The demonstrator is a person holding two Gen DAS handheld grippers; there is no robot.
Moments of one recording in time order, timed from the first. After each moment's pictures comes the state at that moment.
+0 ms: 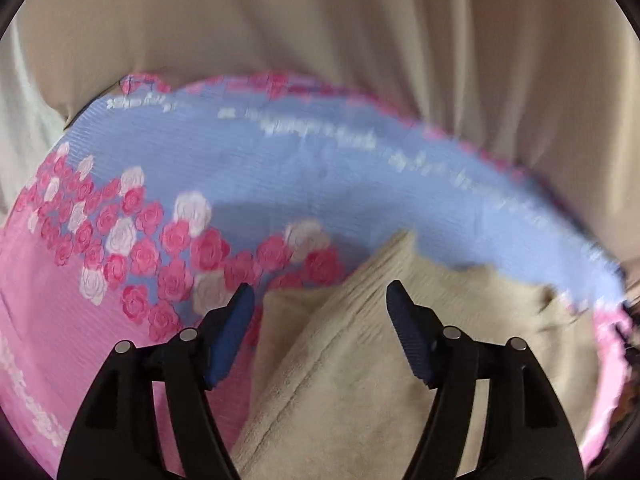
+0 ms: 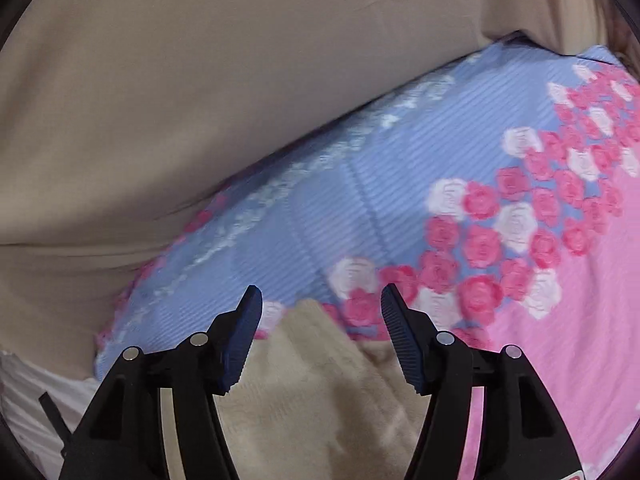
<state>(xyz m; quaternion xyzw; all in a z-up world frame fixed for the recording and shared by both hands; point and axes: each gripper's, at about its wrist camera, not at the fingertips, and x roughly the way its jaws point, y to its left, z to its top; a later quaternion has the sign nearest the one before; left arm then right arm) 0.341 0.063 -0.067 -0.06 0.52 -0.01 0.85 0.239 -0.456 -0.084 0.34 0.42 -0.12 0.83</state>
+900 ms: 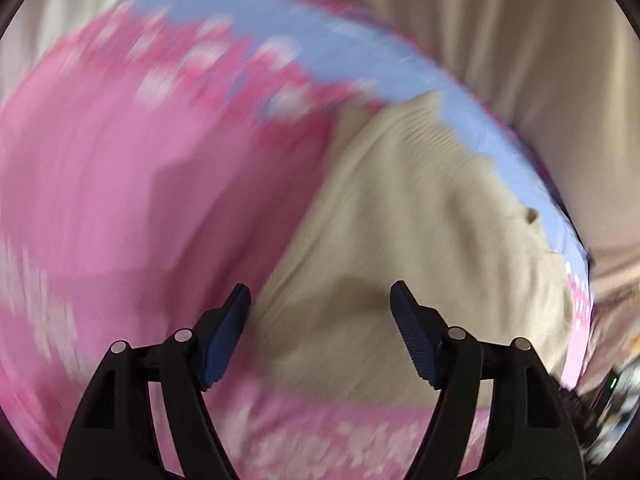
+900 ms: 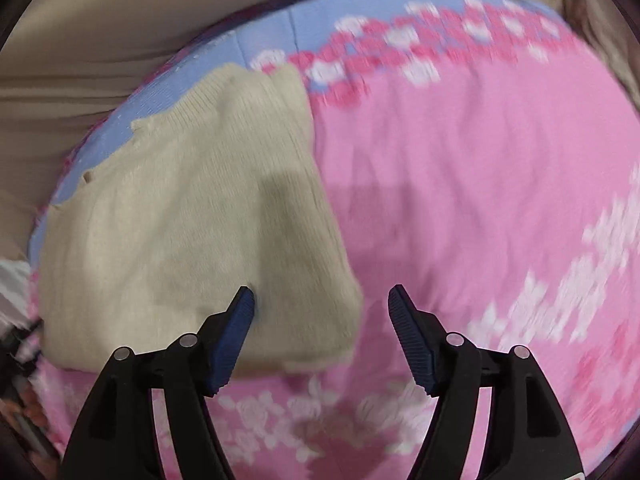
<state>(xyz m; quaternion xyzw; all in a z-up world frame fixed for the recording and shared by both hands) 0.206 0.128 -0.101 -0.20 0.57 -0.01 0.79 0.076 -0.396 -0.142 0.27 0.53 -0.12 0.79</state>
